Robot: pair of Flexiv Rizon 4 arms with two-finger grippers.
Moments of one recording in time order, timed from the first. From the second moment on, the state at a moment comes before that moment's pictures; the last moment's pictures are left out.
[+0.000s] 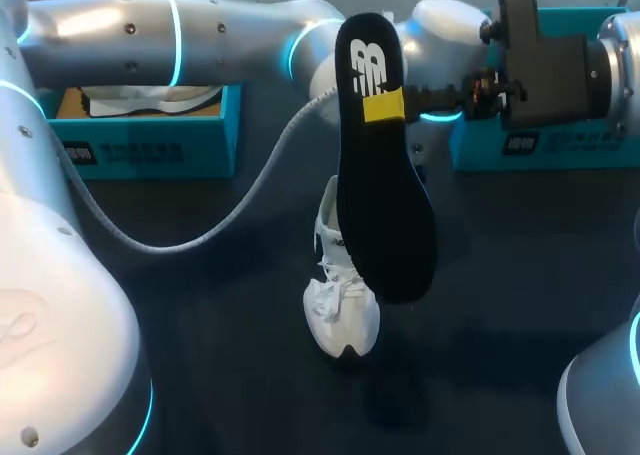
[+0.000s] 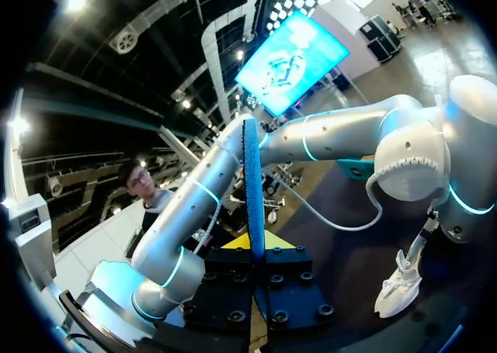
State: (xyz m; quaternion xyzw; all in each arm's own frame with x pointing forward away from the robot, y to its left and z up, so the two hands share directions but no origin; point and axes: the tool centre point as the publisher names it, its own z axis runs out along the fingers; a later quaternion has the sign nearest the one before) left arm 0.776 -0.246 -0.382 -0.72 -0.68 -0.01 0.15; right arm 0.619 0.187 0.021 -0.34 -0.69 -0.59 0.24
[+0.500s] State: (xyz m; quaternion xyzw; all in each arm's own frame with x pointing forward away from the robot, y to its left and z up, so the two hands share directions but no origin) left arm 0.802 -0.257 -0.290 -0.71 -0.70 0.06 0.08; right arm 0.619 0.187 0.021 -0.34 -0.69 -0.59 0.24
